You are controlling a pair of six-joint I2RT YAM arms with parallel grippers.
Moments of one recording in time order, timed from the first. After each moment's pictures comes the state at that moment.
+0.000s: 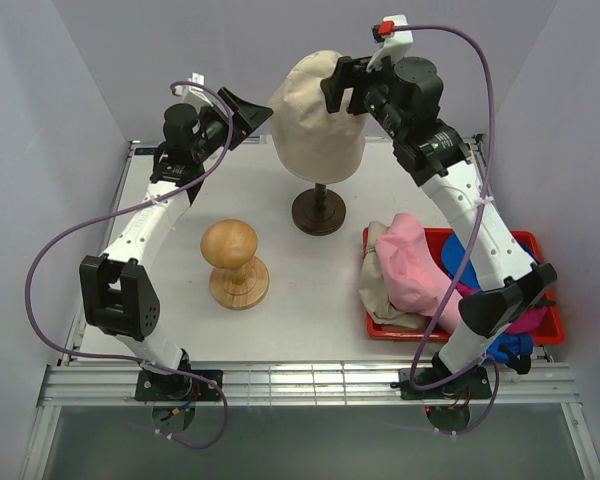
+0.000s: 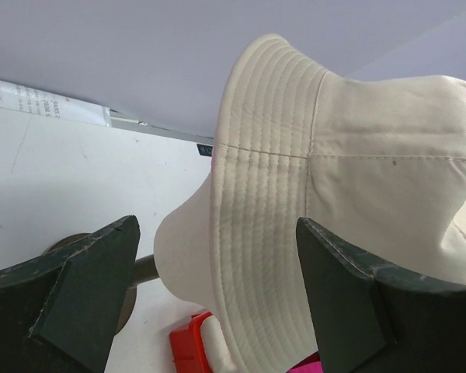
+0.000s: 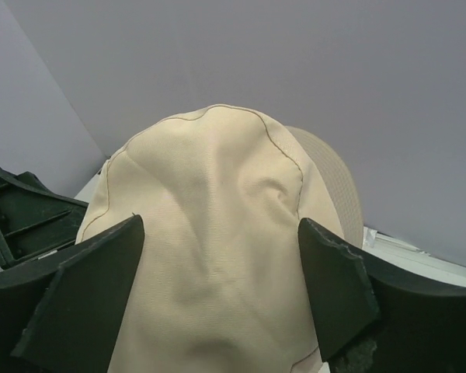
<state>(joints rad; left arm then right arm) -0.22 1.63 1.48 0.14 0.37 -0.89 0.55 1.68 2.04 -0.31 0.07 0.13</state>
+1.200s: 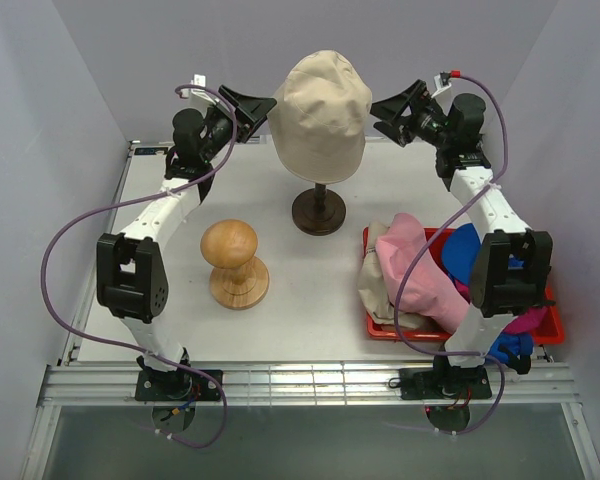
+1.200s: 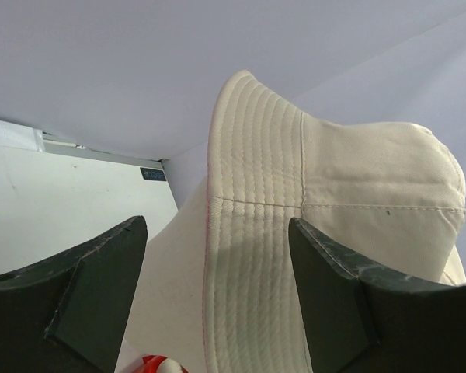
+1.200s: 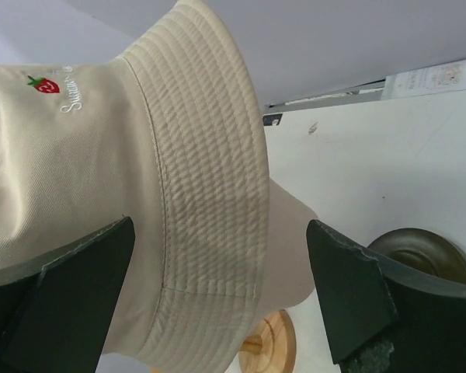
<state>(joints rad) -0.22 1.76 1.46 0.46 0.41 -1.09 0.08 1.75 1.53 0.22 -0.74 0.98</state>
